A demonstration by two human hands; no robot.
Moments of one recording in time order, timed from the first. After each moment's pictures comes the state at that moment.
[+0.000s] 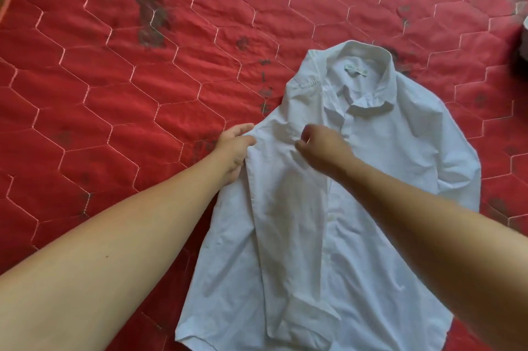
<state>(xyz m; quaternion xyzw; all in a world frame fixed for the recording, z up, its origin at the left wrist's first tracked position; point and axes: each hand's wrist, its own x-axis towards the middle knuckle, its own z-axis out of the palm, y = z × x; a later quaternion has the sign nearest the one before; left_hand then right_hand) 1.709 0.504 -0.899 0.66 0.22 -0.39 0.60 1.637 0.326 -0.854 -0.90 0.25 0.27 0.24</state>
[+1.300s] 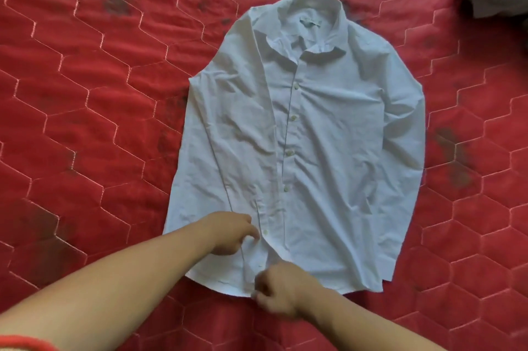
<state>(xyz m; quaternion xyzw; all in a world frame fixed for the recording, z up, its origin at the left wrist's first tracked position) 1.485 0.579 -0.874 0.67 -0.51 -0.53 -0.06 1.313 0.468 -0.839 -0.85 0.02 0.42 0.33</state>
